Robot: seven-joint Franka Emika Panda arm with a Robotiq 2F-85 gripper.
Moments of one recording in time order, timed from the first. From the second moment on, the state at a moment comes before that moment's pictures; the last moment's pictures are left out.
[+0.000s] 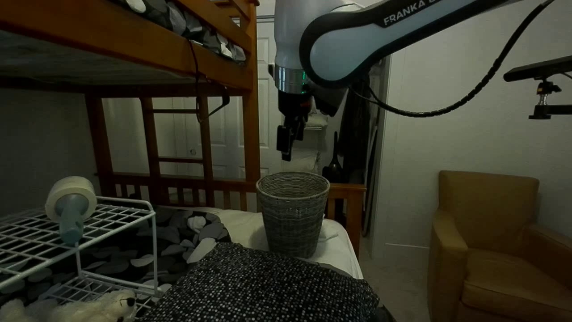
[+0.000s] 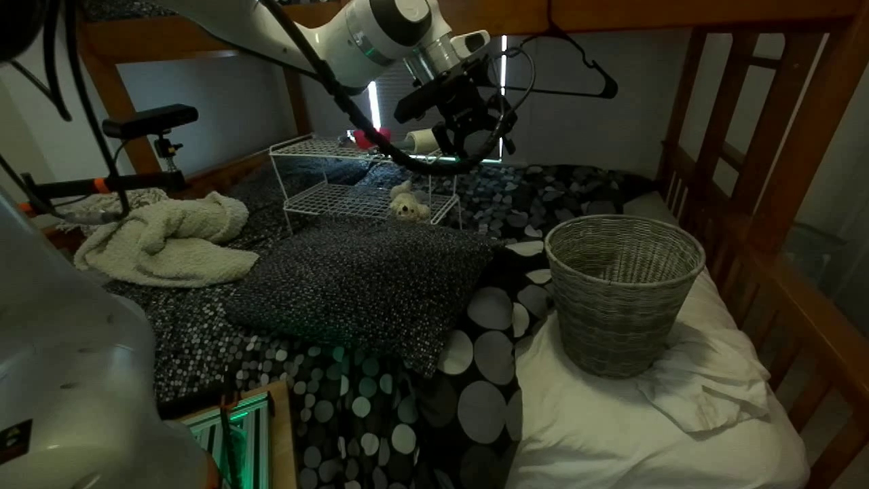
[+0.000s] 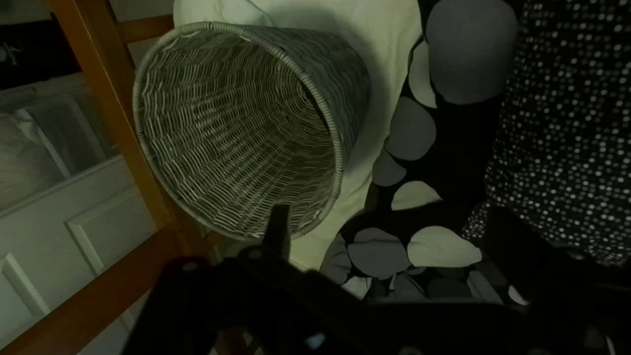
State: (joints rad) arm 0.18 -0.12 0.31 -1.95 -0.47 2.11 0.00
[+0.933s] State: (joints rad) arm 0.37 -0.05 0.55 -1.93 -1.02 2.13 0.72
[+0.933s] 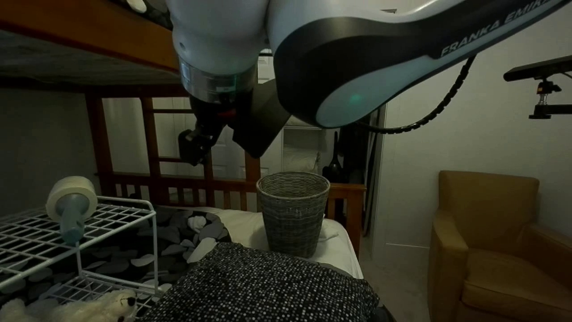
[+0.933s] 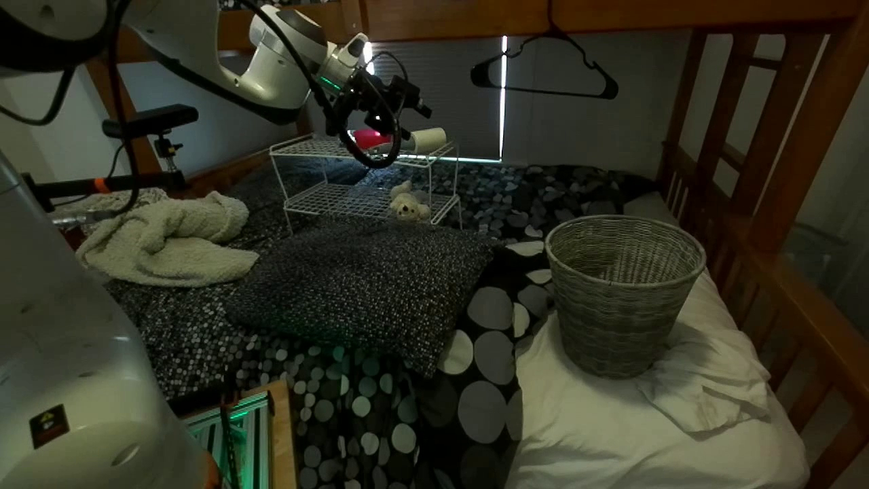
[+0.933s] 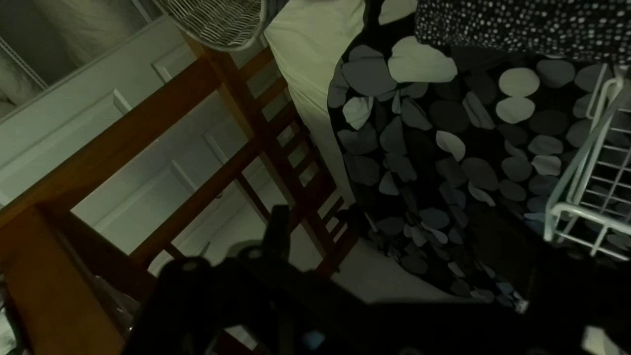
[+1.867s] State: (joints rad) arm 0.46 0.11 0.51 -1.77 -1.23 2.15 1.34
